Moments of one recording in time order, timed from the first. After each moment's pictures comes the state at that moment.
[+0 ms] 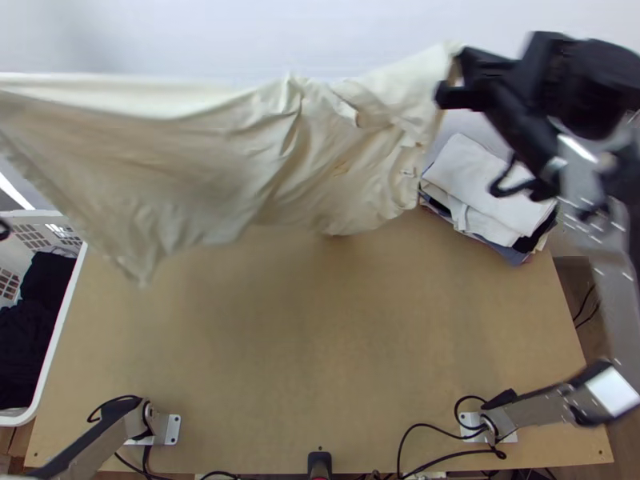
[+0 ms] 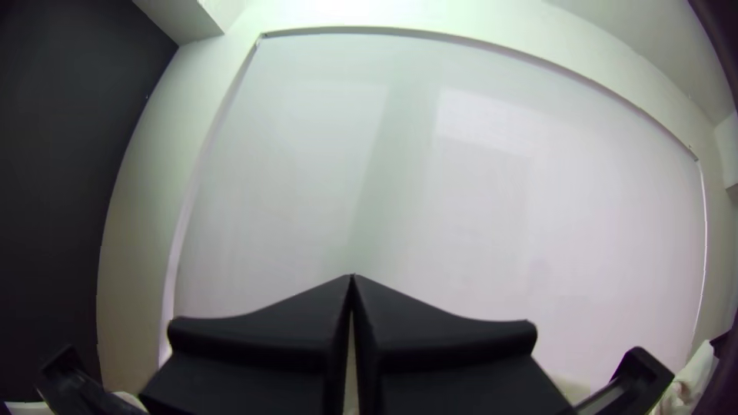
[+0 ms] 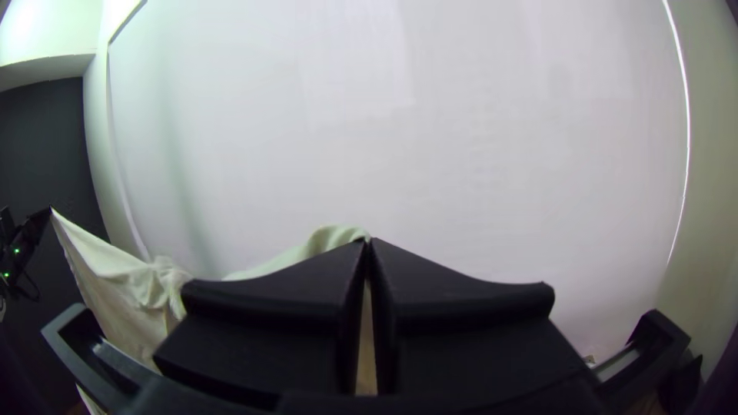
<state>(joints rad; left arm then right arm) 0.21 1.06 1.71 -0.21 -0.18 -0.20 0.50 1.54 2.27 -0.66 0.21 0.17</state>
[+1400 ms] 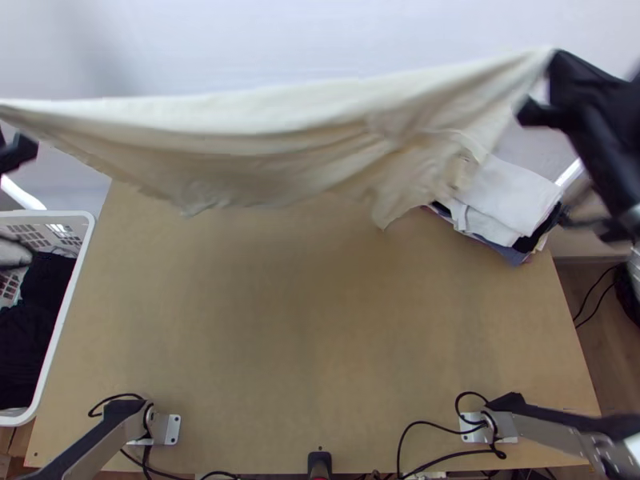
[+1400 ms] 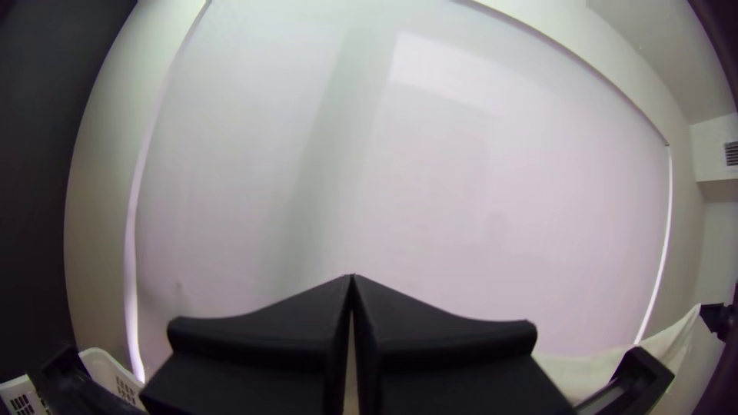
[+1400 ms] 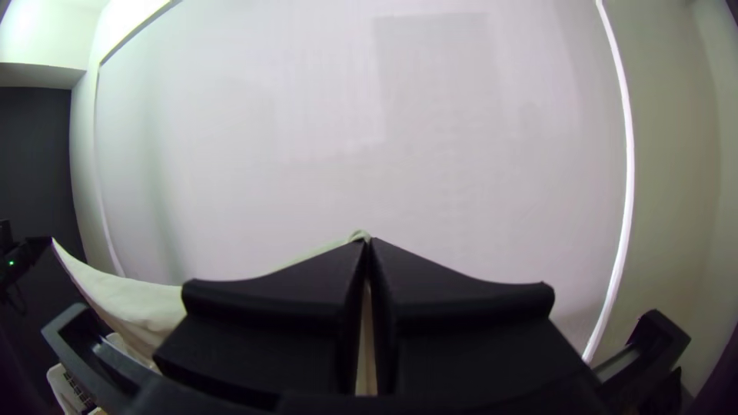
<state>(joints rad) 0.00 1.00 1.71 -0.44 -0.18 -0.24 0.39 1.26 2.05 -0.61 0.21 0.10</state>
